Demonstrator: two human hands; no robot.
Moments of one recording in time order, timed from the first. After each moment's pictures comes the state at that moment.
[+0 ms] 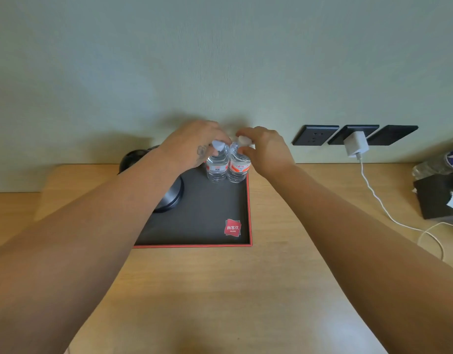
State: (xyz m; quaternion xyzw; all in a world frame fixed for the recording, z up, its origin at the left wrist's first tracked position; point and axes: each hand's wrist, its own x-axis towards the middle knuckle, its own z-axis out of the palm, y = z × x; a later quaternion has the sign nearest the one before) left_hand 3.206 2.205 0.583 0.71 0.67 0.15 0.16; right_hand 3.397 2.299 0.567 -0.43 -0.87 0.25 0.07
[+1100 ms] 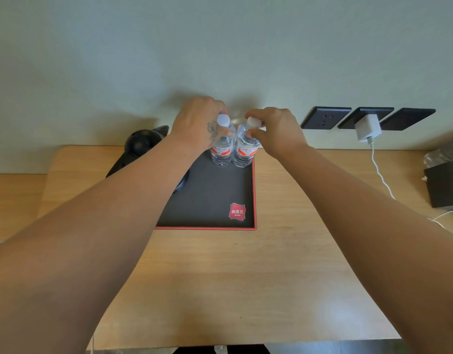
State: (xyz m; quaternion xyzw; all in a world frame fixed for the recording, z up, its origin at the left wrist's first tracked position) left_hand 3.223 2.212 0.576 0.56 0.80 0.15 0.14; right_hand 3.399 2.304 0.569 -0.42 -0.87 0.24 0.06
